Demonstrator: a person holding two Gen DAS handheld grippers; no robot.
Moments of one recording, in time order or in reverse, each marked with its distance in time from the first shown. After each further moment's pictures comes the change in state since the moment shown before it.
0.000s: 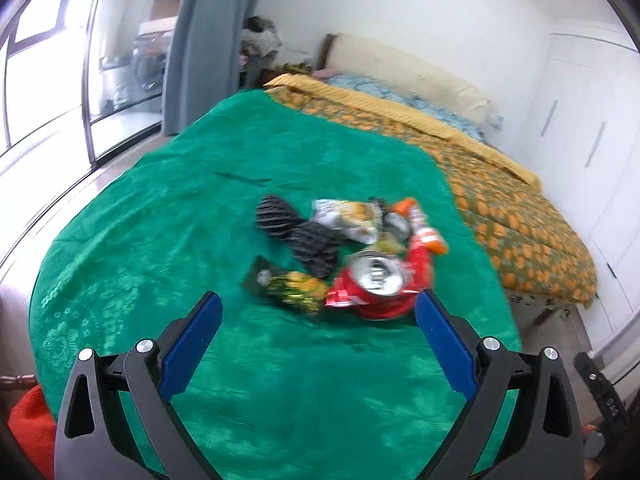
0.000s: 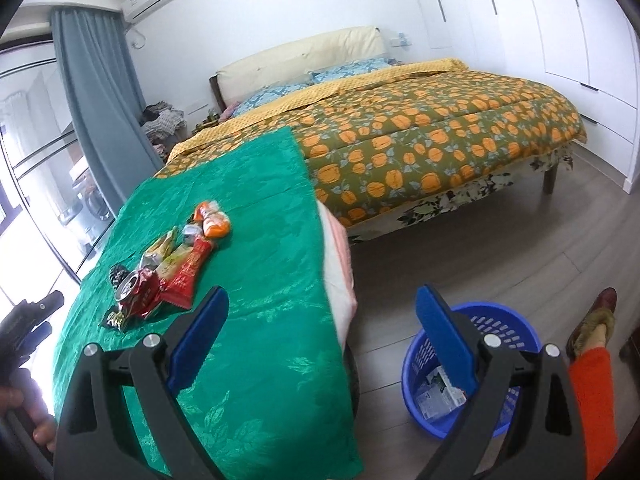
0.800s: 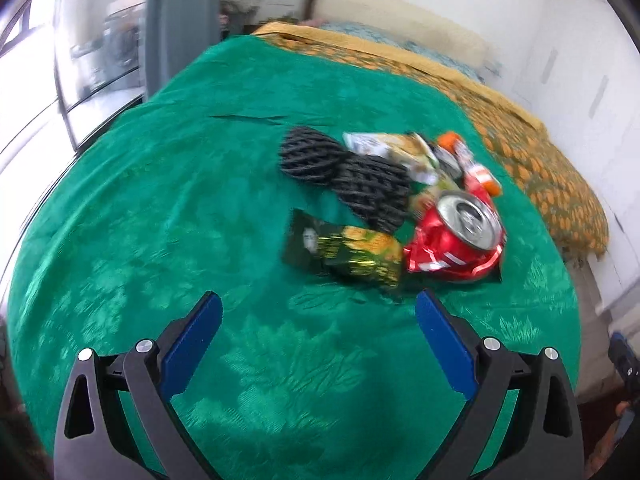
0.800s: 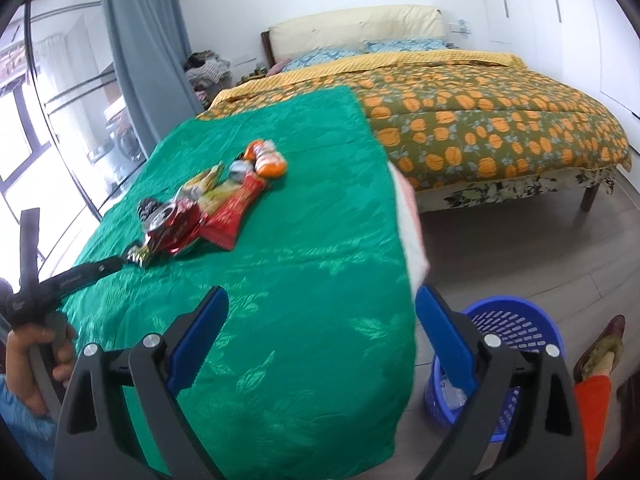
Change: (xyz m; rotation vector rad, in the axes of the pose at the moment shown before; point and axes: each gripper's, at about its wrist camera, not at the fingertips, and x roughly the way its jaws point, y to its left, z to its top) left arm 0.076 0.036 -0.013 0.146 0.185 -0.019; right arm 0.026 0.051 -0.030 -0.178 0.128 0.103
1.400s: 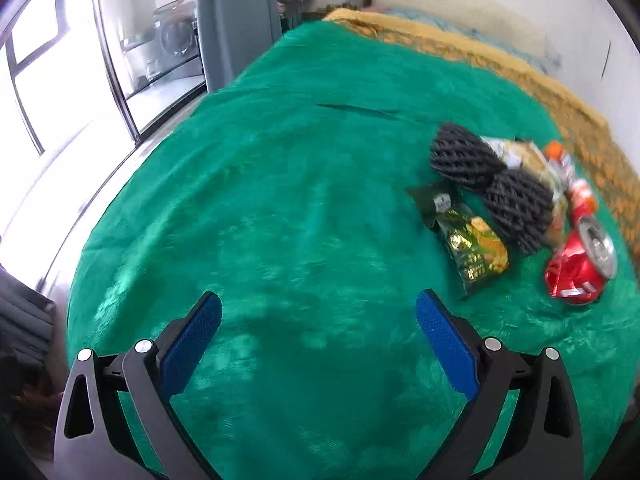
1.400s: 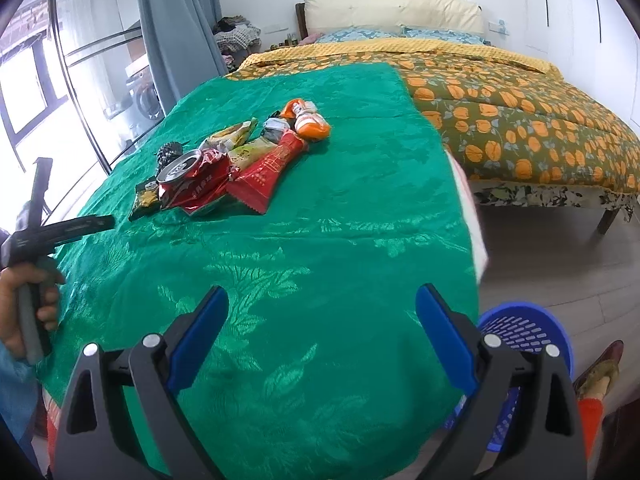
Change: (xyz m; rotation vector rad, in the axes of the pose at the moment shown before) left arm 0.004 0.077 0.011 -0.099 0.037 0.209; right arm 0.036 0.033 -0.009 -0.112 0.089 0.032
